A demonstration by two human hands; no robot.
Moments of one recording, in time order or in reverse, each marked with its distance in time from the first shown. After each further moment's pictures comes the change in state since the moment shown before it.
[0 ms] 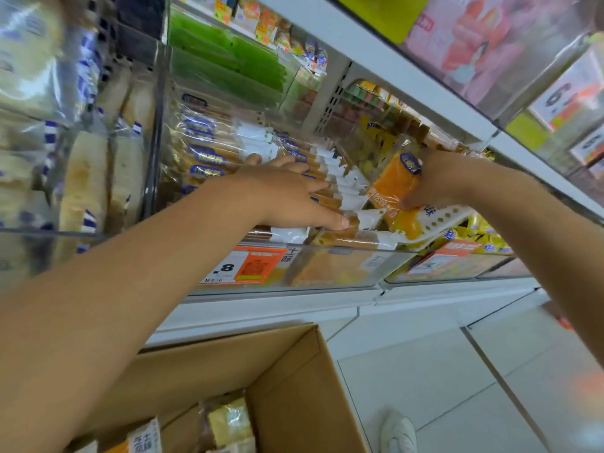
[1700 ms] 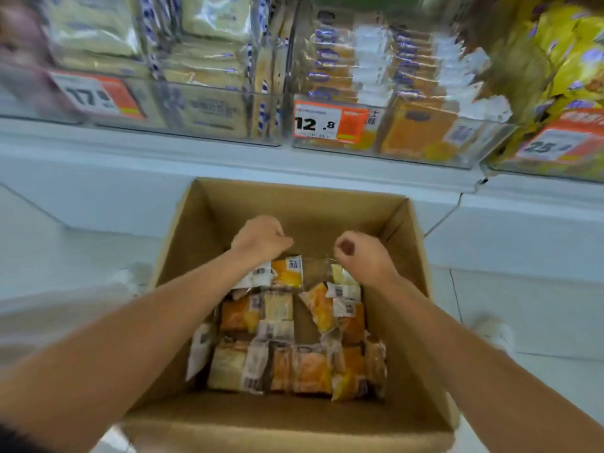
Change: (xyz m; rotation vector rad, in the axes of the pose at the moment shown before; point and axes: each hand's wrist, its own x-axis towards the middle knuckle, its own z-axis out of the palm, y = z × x) left_hand -0.232 0.010 0.176 -0.453 0.091 -0.832; right_hand -0.191 -0.107 0.266 0.864 -0.223 -0.671
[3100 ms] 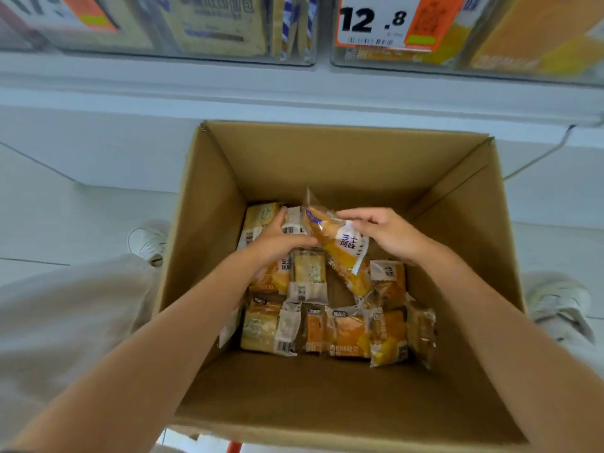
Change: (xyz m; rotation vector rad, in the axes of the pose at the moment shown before) left_hand 0.017 -0.084 0.054 -0.660 -0.297 -0.336; right_hand 0.026 0.012 0.056 0.594 -0.432 0.112
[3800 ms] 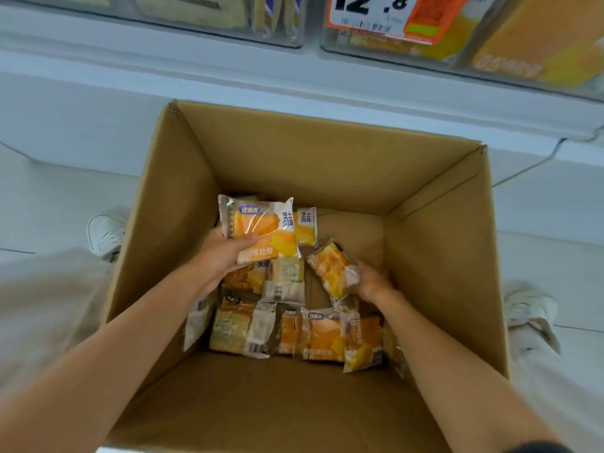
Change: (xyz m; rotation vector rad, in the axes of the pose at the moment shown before) left_hand 0.012 -0.044 -0.023 -0.366 0.127 0.006; right_hand 0.017 0.139 0.029 -0.524 0.028 0.591
